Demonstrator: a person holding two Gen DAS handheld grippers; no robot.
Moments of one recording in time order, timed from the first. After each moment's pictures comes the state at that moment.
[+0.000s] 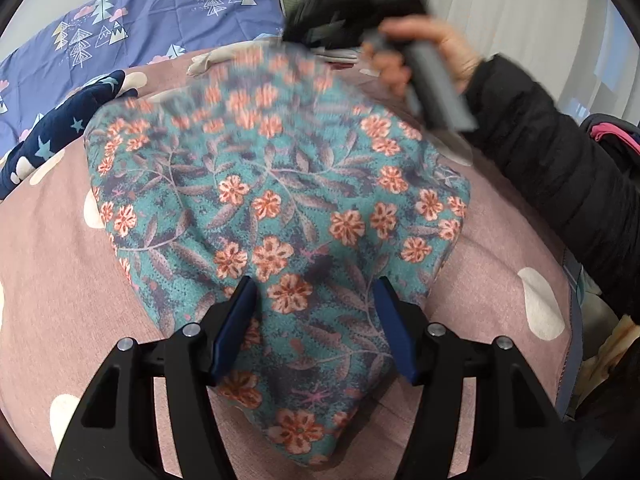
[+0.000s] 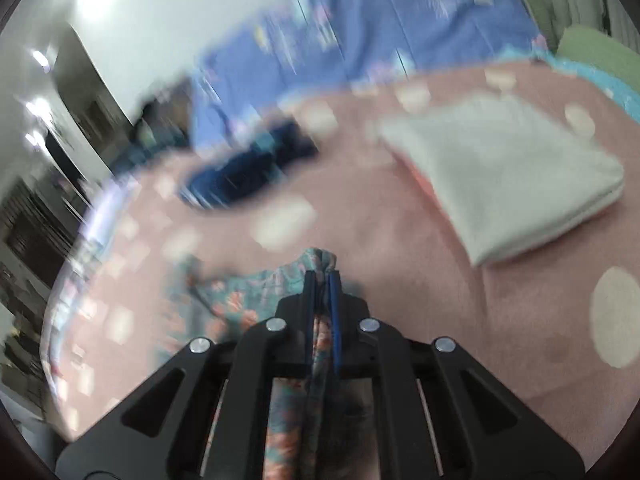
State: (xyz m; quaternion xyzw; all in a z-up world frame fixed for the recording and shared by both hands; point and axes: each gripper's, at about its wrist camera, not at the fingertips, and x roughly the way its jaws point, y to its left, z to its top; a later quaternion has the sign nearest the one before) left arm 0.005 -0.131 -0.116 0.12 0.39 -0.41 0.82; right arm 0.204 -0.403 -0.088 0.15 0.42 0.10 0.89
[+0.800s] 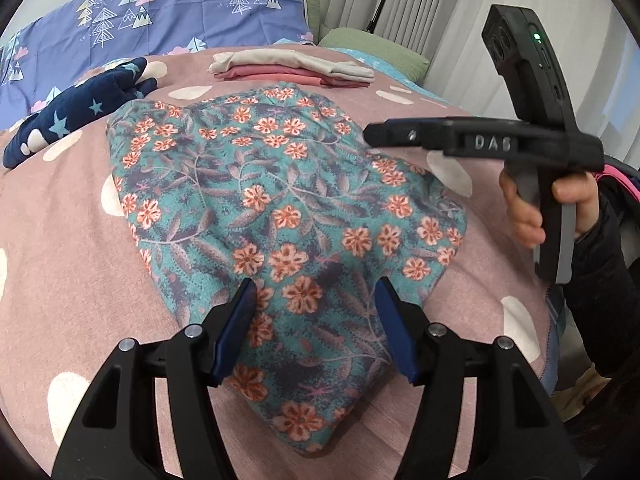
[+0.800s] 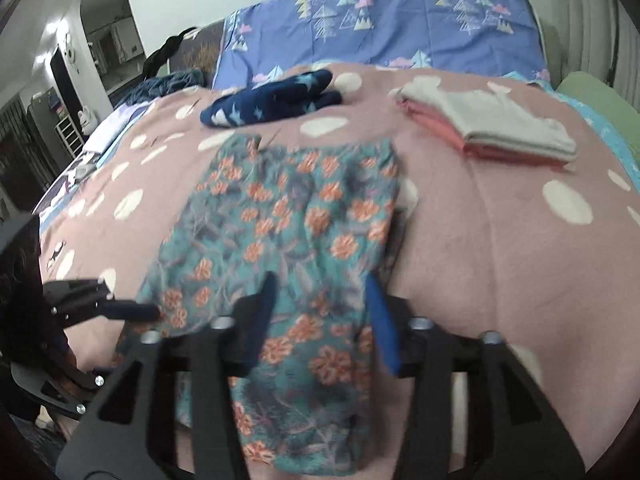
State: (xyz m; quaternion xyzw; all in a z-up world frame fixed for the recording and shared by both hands) left arm 0.008 -0.114 -0.099 0.07 0.40 -0.39 0.82; right arm 0.048 -0.355 -0.073 0.05 0.39 0.11 0.91
